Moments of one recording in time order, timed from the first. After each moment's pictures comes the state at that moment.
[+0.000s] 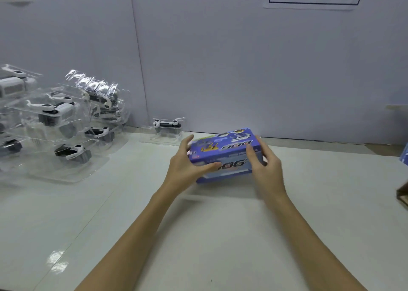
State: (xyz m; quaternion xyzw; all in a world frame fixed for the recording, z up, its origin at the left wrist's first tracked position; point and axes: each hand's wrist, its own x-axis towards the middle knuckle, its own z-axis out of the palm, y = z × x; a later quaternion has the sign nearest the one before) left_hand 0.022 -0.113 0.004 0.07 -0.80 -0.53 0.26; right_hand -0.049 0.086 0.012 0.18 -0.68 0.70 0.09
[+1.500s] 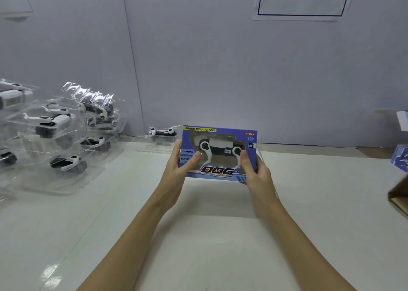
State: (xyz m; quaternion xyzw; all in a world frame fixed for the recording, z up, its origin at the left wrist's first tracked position) left_hand 0.019 -0.114 0.008 -0.01 -0.65 -0.72 0.23; right_hand -0.042 0.083 0.012 0.17 -0.64 0.75 0.00
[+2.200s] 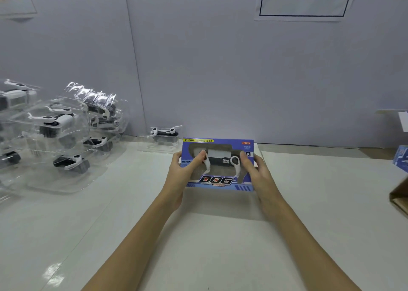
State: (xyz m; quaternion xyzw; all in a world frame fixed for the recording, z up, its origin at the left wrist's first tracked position) left_hand 0.019 -0.105 0.004 0.10 -0.63 -0.74 0.23; right_hand -0.053 0.091 0.005 0.17 -0.67 0.72 -0.05
